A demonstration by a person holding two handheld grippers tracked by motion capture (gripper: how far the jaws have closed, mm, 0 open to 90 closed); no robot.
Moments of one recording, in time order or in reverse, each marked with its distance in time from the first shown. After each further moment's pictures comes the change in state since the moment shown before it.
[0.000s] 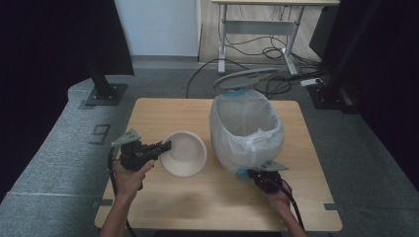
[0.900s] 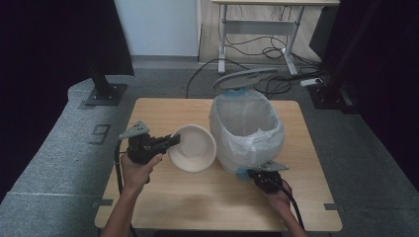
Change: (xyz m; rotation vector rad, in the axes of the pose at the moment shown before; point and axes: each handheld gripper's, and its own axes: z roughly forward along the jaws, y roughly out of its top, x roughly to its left) left arm -0.020 0.025 0.013 -0.014 -0.039 0.046; right arm 0.000 0.000 0.000 -0.001 0.004 0.003
